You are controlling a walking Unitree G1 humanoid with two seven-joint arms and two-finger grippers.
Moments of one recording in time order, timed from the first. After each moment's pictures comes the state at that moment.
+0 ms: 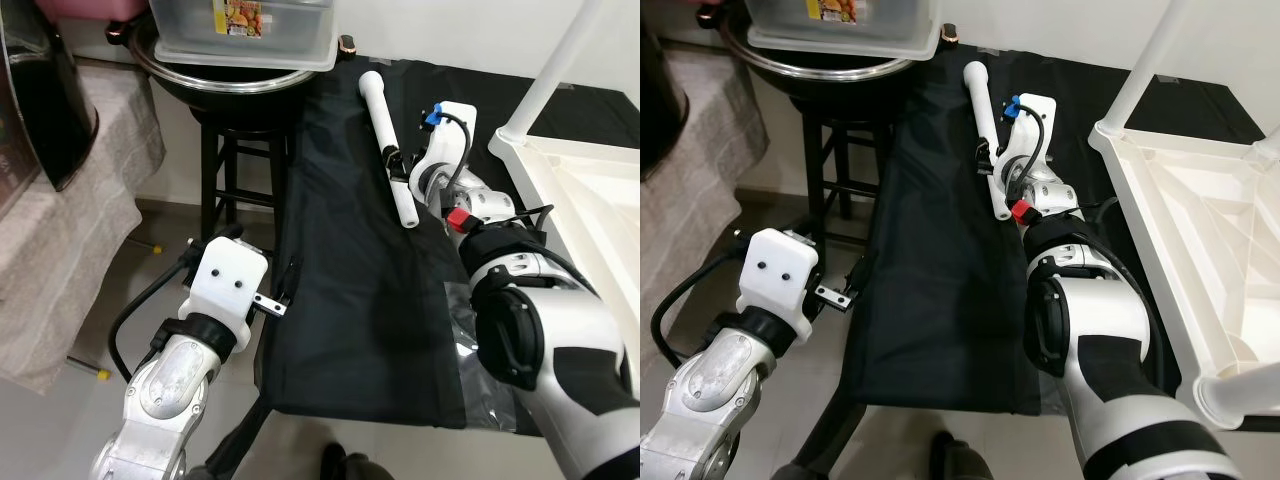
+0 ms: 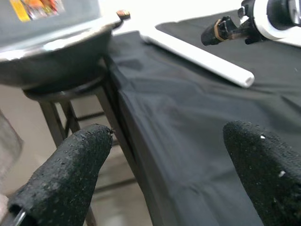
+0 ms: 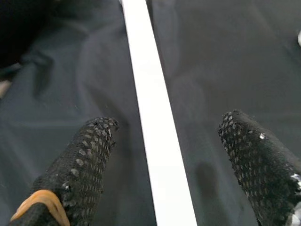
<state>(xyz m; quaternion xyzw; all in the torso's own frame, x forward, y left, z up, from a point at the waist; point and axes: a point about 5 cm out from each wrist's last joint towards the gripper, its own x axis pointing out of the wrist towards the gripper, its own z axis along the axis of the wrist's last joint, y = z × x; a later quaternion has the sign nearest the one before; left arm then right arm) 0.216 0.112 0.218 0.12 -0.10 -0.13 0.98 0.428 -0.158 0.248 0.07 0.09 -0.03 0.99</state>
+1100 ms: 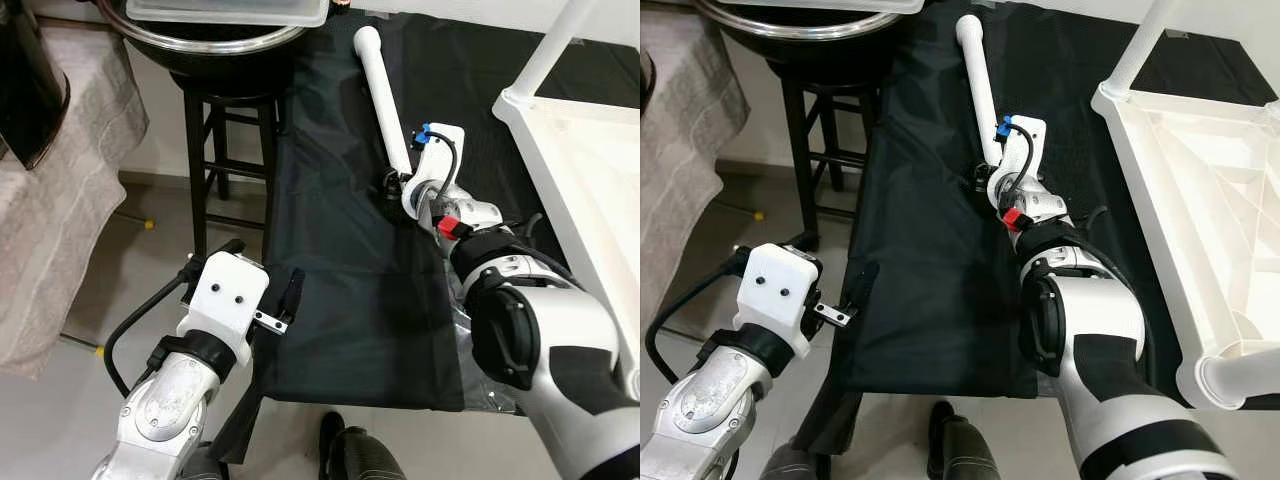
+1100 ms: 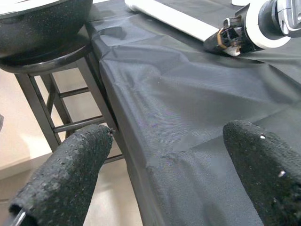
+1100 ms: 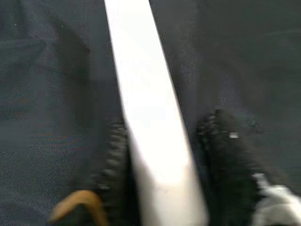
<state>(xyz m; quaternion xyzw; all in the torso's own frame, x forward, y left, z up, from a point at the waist) 0.208 0.111 0.219 0.12 -0.08 -0.13 0.98 0.426 -0.151 0.230 0.09 0.13 -0.04 0.99</state>
